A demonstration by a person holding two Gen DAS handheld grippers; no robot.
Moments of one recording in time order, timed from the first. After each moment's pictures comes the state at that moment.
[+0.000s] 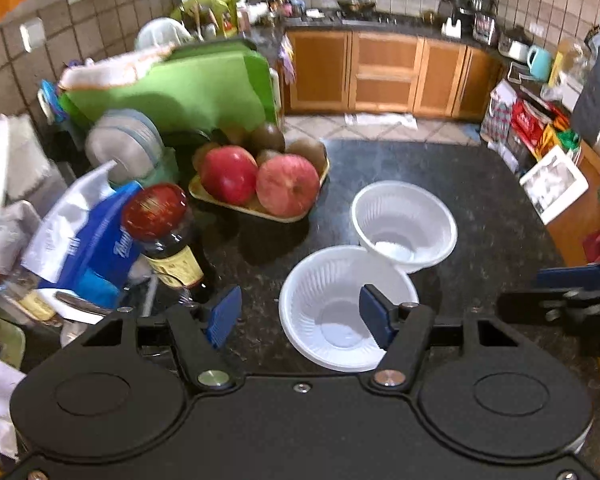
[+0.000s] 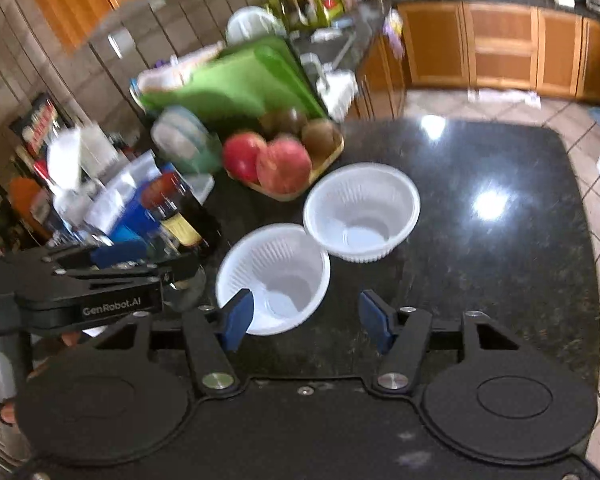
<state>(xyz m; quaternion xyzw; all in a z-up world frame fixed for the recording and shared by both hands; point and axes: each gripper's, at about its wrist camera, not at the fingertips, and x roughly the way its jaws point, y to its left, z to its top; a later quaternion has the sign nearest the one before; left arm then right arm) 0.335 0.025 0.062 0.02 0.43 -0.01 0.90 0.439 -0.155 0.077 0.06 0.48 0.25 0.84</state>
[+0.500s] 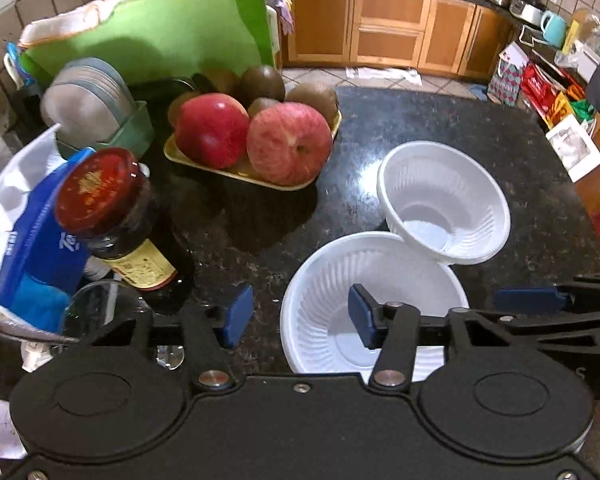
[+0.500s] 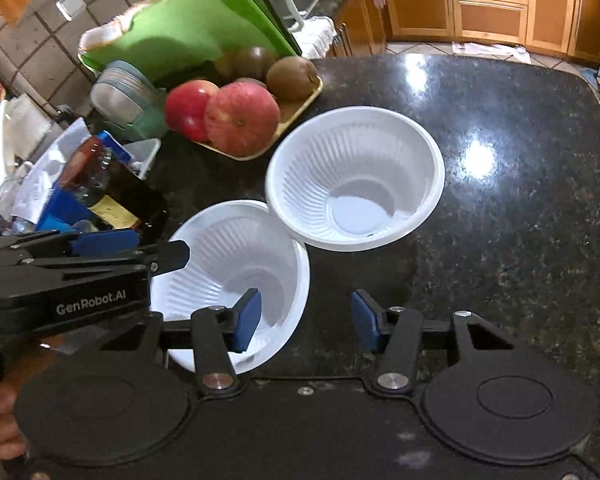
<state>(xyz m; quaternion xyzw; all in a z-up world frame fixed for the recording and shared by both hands) 0.389 0.031 0.014 0.02 0.49 -0.01 0.87 0.491 -0.118 0.007 0.05 0.53 0.21 0.82</state>
